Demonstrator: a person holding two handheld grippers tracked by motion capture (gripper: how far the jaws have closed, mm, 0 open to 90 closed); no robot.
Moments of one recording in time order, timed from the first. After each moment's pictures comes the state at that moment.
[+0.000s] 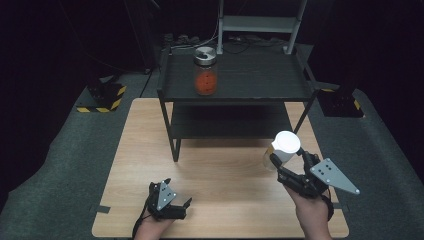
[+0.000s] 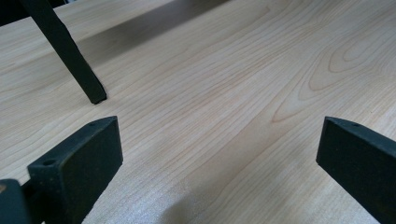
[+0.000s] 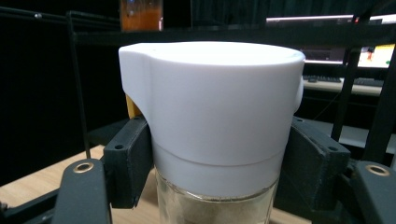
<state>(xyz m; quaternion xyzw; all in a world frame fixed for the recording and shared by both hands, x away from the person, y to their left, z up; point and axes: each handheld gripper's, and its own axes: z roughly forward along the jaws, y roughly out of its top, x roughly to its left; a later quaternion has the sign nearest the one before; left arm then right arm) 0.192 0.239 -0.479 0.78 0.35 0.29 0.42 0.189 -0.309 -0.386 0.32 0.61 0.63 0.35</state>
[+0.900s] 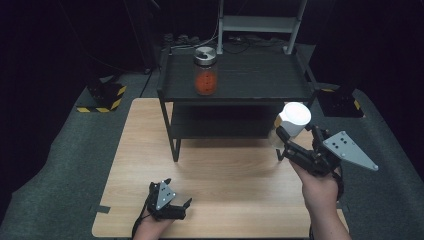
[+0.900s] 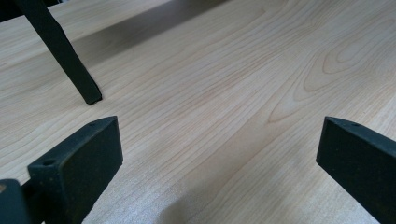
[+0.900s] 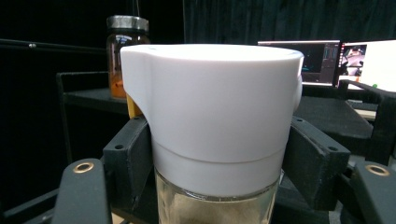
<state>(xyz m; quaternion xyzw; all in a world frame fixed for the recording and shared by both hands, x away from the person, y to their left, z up) 0.194 0.244 -0.479 0.79 0.35 0.28 0.43 0.207 -0.303 -0.326 0.32 0.59 0.65 0.37</state>
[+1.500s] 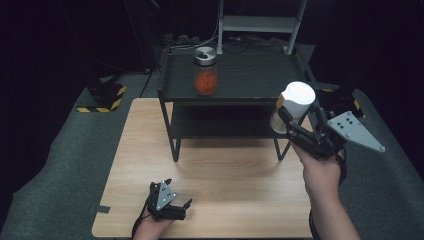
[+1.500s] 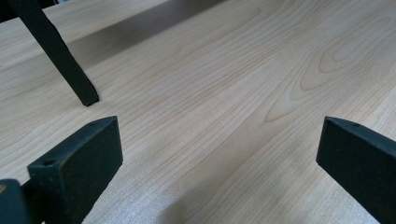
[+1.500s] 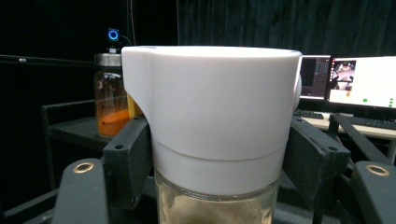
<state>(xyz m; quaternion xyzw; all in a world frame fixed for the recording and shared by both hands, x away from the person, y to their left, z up) 0.195 0.244 -0.479 0.79 0.34 0.28 0.43 0.222 -0.294 -0.294 0.32 0.57 0.65 0.39</state>
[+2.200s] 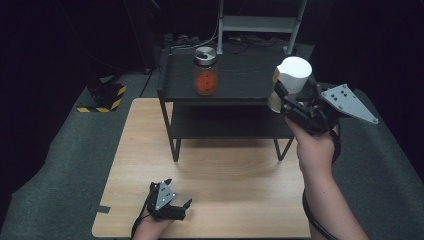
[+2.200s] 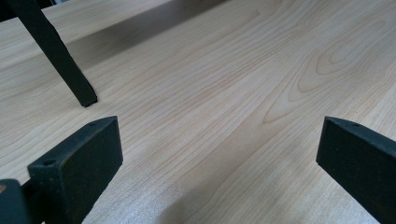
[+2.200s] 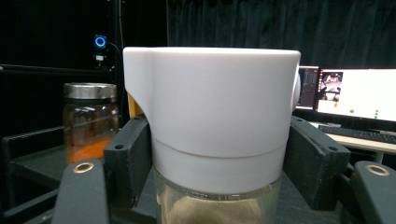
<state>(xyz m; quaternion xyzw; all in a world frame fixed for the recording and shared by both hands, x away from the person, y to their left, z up) 0.195 0.247 -0.480 0.79 0.35 0.27 0.44 0.254 -0.273 -0.265 0.32 0.56 0.64 0.41</state>
